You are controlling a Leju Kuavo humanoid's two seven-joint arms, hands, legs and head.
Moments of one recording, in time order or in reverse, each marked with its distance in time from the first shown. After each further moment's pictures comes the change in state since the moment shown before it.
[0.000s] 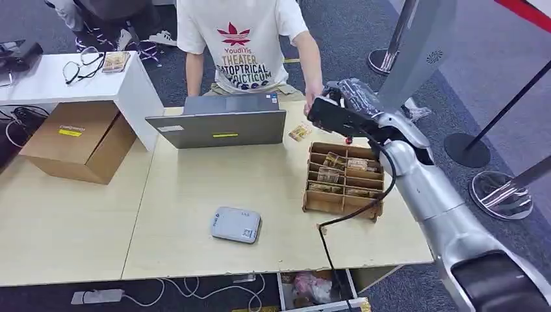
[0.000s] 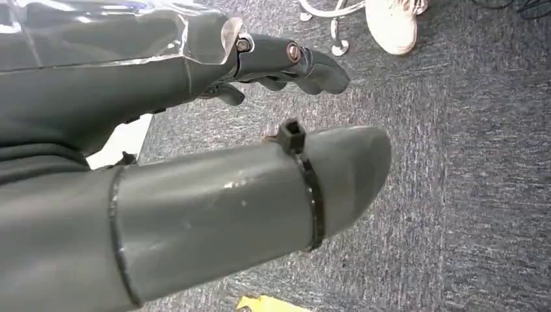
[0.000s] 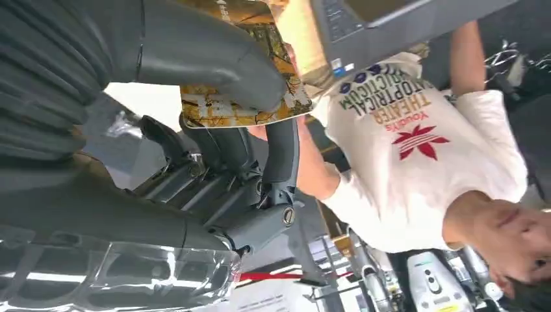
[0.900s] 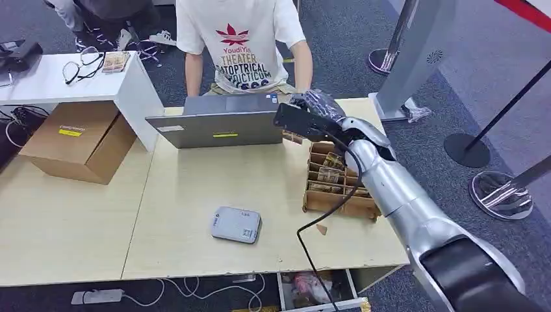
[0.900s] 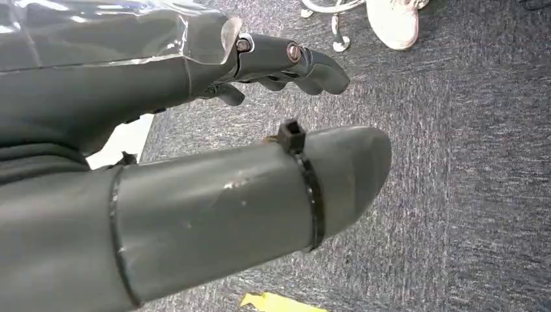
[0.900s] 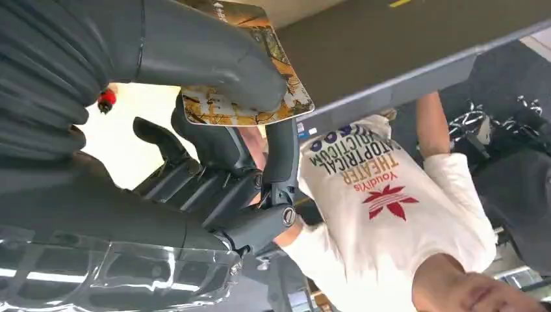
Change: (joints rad) left arm 0.000 -0.001 0.000 0.000 -0.007 -0.007 0.009; right arm -0.056 0.141 0.075 0.199 -0.037 -0.002 -0.031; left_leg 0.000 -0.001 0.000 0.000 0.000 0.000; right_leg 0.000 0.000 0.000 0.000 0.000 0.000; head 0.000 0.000
